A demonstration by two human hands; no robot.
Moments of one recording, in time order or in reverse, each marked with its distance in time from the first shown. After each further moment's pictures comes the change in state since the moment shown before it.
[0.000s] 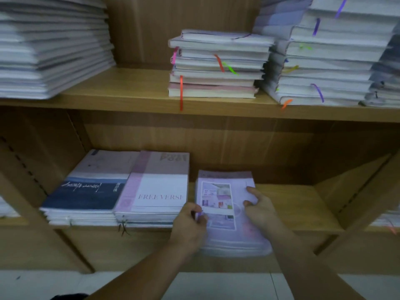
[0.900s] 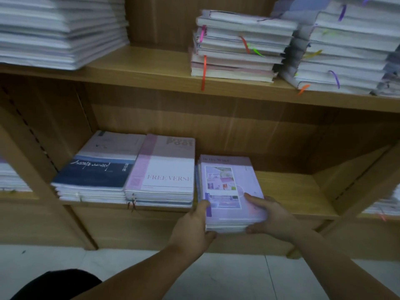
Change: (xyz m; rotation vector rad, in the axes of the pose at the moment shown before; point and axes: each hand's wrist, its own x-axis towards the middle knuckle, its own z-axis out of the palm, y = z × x) left_hand -0.030 -0.046 -0.009 0.371 -0.192 0.319; right_hand -0.041 0.032 -0.043 -0.519 -0.383 -0.249
